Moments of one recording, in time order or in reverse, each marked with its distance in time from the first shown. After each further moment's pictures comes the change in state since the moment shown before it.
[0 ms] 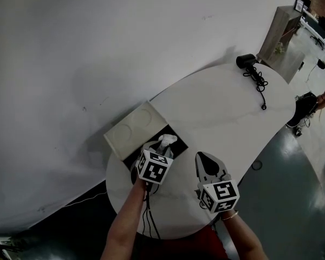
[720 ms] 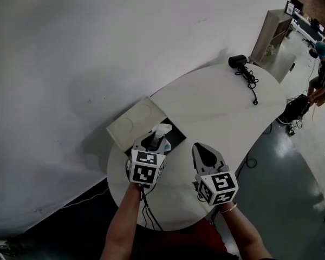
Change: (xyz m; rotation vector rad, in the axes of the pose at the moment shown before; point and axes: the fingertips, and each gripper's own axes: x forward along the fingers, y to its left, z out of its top) left arm -0.083 0.003 0.029 -0.078 -0.264 0.045; right arm -0.028 0.032 0.028 -0.047 -0.071 -0.011
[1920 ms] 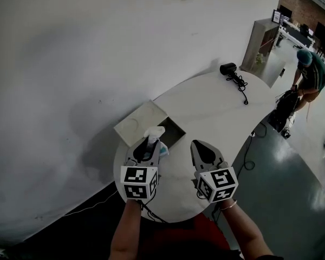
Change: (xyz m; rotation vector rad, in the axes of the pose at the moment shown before) left arm -0.126 -0.012 0.026 -0.080 -0.317 0.045; right arm -0.056 0.054 0.037 -0.042 -0.098 -0.005
